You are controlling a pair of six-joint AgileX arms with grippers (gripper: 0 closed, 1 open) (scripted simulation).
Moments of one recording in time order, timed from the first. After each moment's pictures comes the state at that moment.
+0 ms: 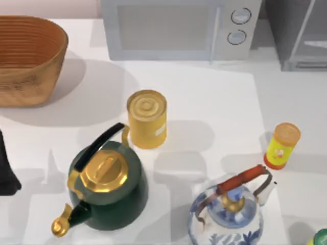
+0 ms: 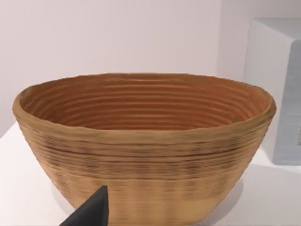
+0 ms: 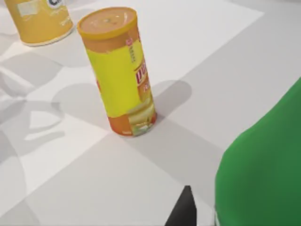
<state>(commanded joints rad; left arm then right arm) 0.00 0.00 0.00 0.00 0.00 0.00 -0.88 1.76 0.68 -0.91 -1.26 -1.82</state>
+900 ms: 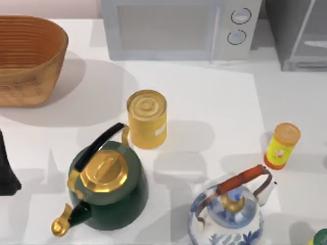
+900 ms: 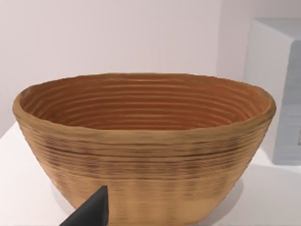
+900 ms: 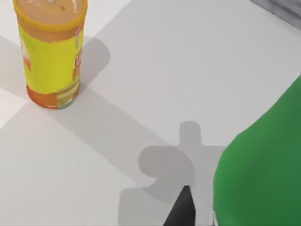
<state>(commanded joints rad) 0.00 0.00 0.00 0.00 0.00 0.00 -0.50 0.76 0.47 -0.53 -0.65 -0.87</state>
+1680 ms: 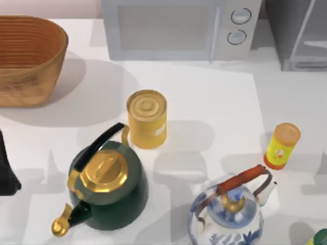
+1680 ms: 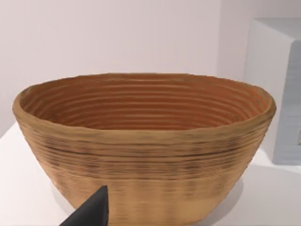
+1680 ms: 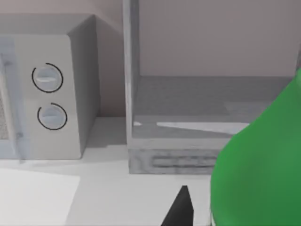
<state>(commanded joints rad) 0.00 0.00 0.00 0.00 0.00 0.00 0.00 0.00 0.00 0.00 0.00 0.00</state>
